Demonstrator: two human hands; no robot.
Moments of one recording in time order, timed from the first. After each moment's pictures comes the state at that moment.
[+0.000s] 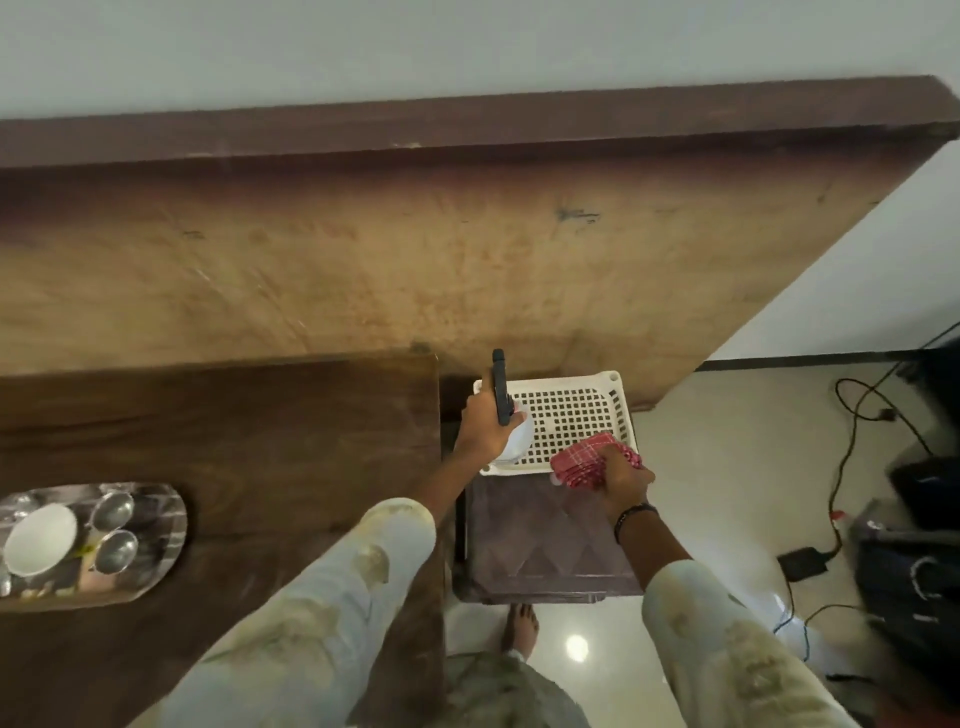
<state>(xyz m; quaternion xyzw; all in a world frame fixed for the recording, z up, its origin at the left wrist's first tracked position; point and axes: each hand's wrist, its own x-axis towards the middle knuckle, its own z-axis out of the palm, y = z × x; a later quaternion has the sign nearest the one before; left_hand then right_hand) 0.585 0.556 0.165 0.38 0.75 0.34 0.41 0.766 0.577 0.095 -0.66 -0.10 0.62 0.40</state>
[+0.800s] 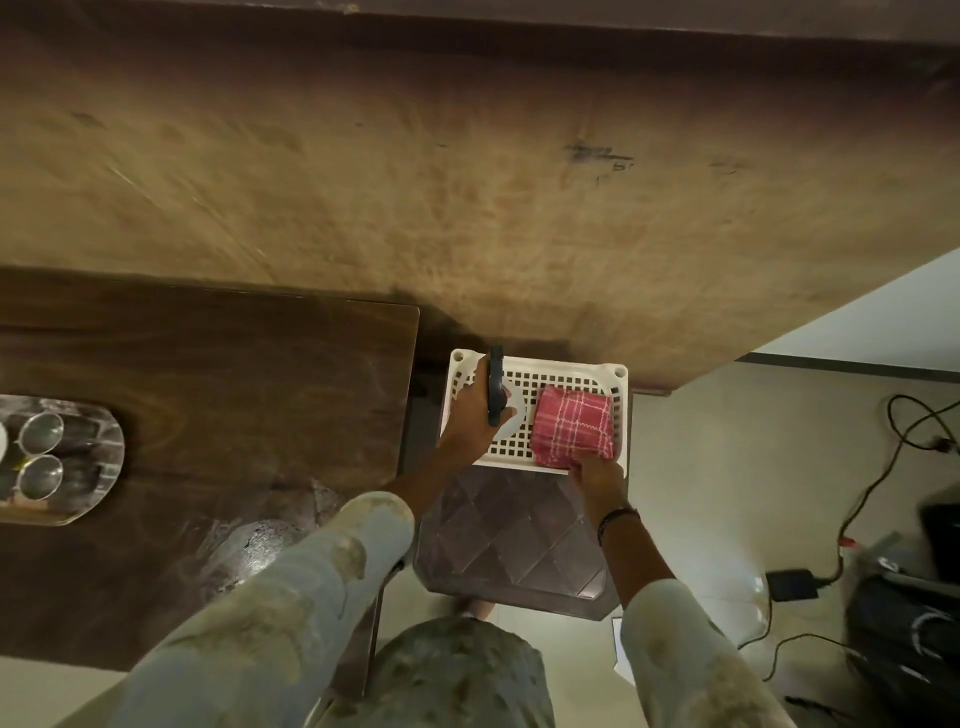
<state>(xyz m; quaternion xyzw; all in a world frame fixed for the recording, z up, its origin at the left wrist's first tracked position) 0.615 0.606 0.063 0.35 0.77 0.34 0.42 0.791 0.641 0.014 -0.71 -0.33 0.60 0.15</state>
